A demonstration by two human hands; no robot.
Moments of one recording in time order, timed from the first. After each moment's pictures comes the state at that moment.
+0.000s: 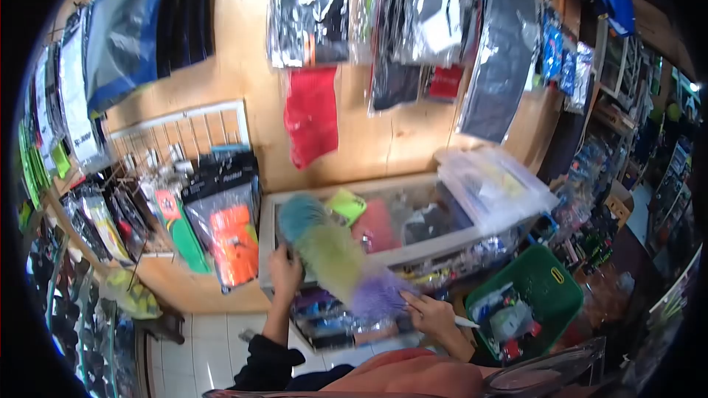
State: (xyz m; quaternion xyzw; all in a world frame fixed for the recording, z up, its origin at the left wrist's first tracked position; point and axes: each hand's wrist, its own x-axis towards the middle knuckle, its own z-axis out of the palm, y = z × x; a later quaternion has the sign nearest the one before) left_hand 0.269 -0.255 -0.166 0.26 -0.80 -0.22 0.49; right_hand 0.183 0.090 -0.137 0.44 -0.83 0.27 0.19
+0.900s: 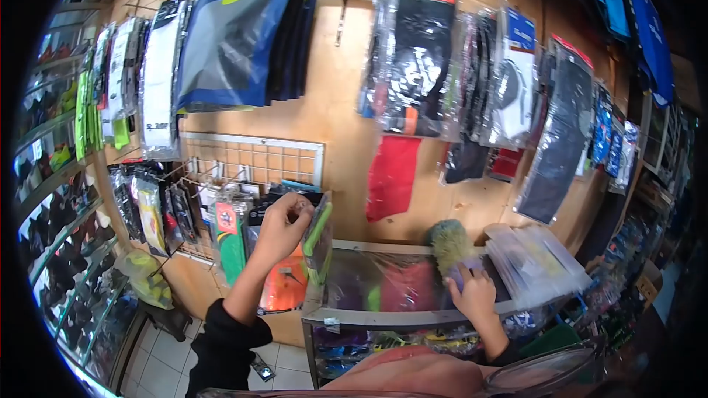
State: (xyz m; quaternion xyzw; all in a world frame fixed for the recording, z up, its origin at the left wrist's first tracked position) left_hand 0.352 -0.302 0.072 0.15 -0.75 -0.34 0.55; right_hand 0.107 -0.004 -0.005 0.39 -0.85 0.12 0.33
